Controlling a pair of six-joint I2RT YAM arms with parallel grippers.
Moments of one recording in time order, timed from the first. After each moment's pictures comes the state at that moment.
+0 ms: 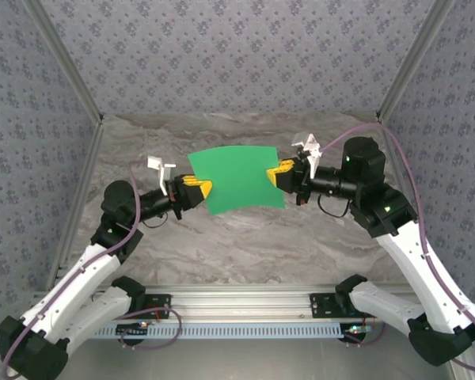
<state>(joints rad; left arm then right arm) -0.51 0.81 0.65 0.30 0.71 -0.57 0.50 0.97 1.23 -0.51 -0.69 0.02</state>
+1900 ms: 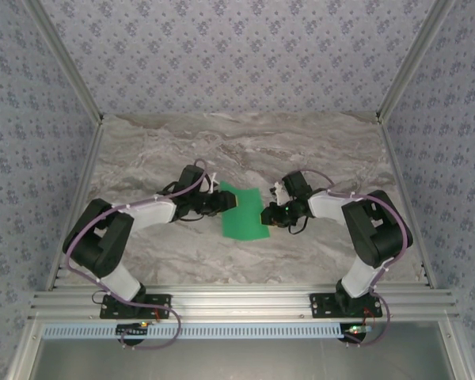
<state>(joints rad) -0.57 1.63 0.81 0.06 0.56 -0.80 0.44 1.70 0.78 -0.23 -0.57 0.44</state>
